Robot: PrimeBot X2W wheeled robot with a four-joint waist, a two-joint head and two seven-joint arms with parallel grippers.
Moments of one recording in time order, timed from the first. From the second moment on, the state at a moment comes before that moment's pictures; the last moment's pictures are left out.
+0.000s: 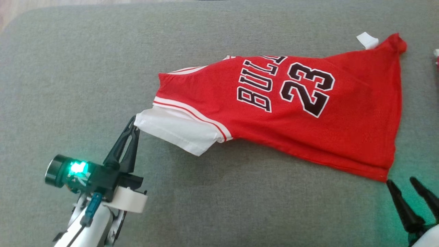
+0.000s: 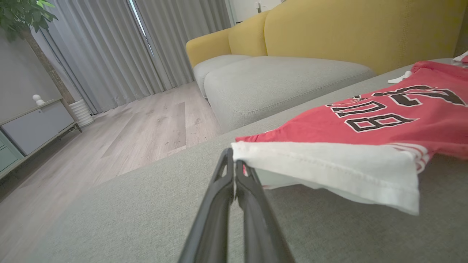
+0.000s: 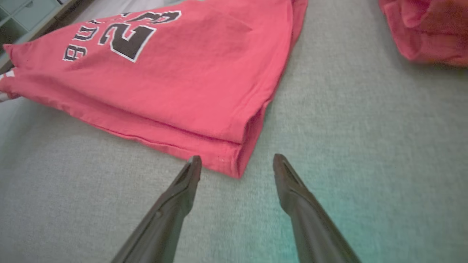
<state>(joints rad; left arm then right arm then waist) -0.26 0.39 -0.51 0.18 -0.21 0.16 -0.26 0.27 -0.57 0.11 0.01 0.72 0.12 0.03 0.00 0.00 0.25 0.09</state>
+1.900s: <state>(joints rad) -0.81 0.51 -0.36 -0.03 -0.22 -0.09 -0.05 -0.15 -0.79 -0.19 -0.29 0.92 0.12 0.20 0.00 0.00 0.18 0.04</state>
